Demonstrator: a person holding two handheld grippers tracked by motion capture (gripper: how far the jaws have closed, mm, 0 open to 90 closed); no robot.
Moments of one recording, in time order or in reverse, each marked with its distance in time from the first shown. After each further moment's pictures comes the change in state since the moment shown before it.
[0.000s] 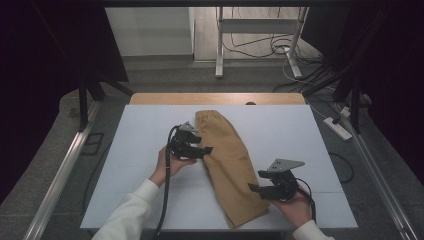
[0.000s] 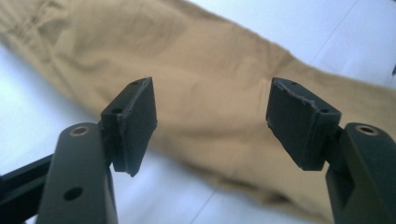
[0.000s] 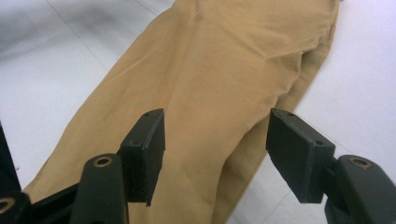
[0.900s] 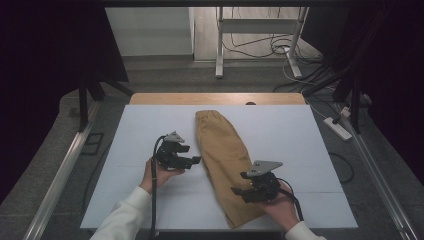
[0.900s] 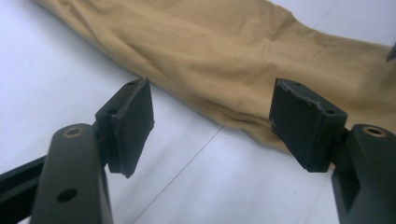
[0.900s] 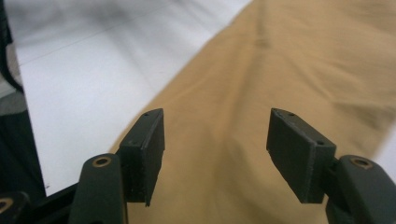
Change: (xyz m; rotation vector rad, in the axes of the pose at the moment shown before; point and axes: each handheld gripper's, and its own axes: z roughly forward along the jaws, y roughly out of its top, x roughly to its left) left arm 0.005 -0.035 -0.020 0.010 0.005 -0.016; right arm 0.038 0.023 0.030 0.030 0.074 -0.149
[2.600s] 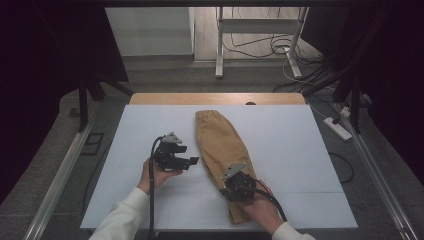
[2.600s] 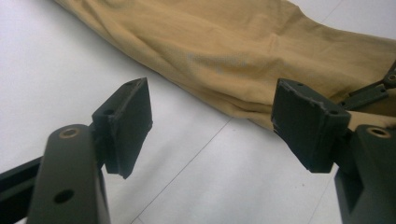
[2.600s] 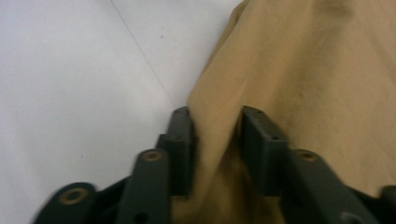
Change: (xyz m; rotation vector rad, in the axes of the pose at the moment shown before) left arm 0.001 -0.005 -0.003 -0.003 0.013 0.003; right arm 0.017 0.013 0.056 0.240 -0.055 -0.069
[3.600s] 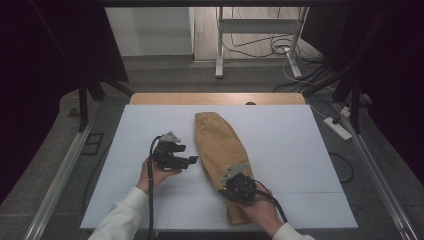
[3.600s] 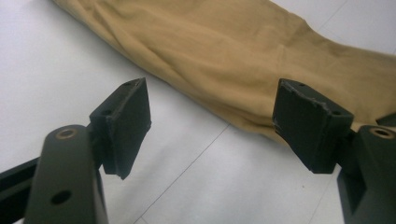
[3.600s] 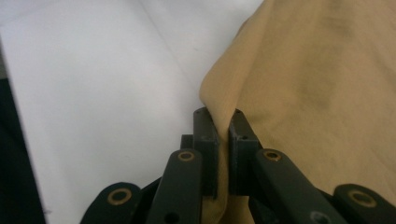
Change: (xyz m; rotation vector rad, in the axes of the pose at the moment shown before) left arm 0.003 0.000 -0.004 -0.017 0.000 -0.013; right arm 0.008 0.003 -0.008 -0.034 0.096 0.021
